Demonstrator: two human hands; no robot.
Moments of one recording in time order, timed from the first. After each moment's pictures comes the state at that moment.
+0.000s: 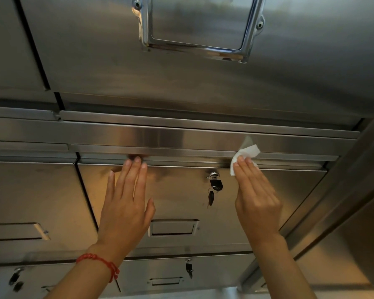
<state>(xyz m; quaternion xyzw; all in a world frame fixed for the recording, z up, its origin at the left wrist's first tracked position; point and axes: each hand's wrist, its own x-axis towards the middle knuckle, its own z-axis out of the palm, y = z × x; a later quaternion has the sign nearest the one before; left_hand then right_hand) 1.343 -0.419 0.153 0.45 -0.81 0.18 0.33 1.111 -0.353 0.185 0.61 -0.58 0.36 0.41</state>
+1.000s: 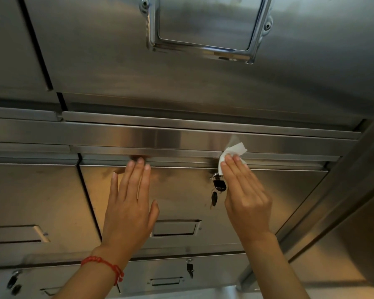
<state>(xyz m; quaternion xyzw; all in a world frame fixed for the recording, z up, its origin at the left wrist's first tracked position) 1.343 -0.421 0.150 0.45 -0.81 0.17 0.34 1.134 -0.361 0.190 0.63 -0.55 0.36 0.42</state>
